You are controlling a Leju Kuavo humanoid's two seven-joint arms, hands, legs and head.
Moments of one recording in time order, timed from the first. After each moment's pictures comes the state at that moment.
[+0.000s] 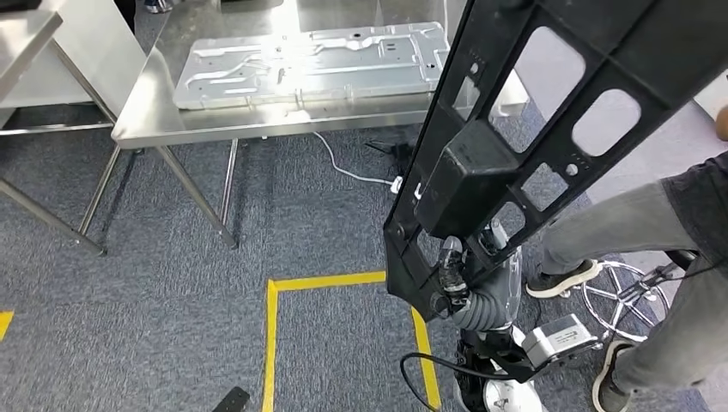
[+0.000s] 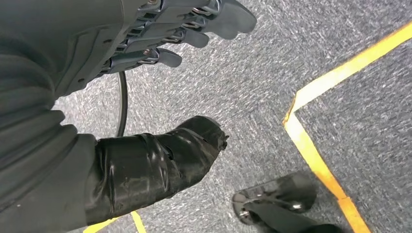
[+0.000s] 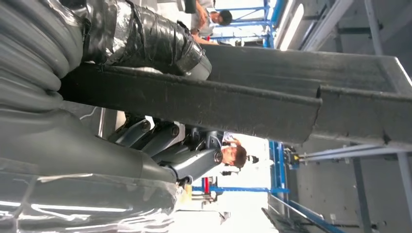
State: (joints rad) left arm -0.10 0.11 -0.88 -0.22 0.59 0.33 -0.12; right arm -0.15 -0.16 0.63 -1.92 -0.21 -0.47 -0.43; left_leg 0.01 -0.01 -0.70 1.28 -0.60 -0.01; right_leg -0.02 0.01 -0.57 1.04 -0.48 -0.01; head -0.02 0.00
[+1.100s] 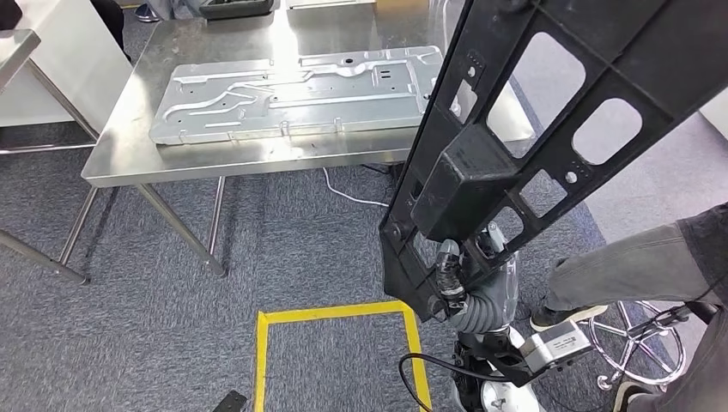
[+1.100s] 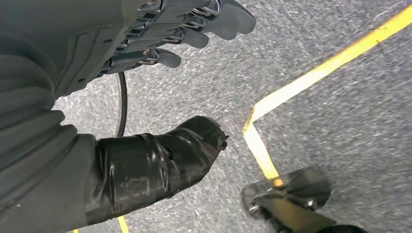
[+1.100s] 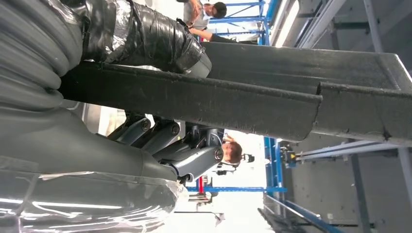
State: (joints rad) left arm -0.09 0.12 -0.88 -0.22 0.62 0.32 -0.12; right arm -0.15 -0.16 0.63 -1.92 -0.20 -0.45 -0.46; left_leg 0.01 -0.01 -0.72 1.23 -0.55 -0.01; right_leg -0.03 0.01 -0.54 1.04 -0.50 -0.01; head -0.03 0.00
